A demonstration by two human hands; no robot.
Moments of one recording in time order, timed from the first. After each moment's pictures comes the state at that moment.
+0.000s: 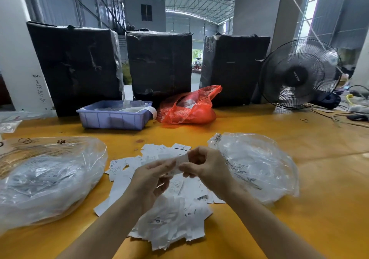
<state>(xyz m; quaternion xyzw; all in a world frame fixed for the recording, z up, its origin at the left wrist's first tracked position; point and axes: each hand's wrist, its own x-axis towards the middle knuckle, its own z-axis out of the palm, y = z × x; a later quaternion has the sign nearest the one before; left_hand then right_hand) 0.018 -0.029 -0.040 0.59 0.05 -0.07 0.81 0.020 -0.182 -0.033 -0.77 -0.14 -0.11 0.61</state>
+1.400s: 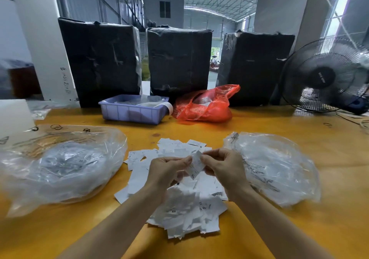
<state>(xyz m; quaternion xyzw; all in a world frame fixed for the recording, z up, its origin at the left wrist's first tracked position) 0.012 -0.027 -0.040 0.65 0.06 0.00 0.76 0.022 -0.171 -0.043 -0.72 -0.02 -0.13 0.69</state>
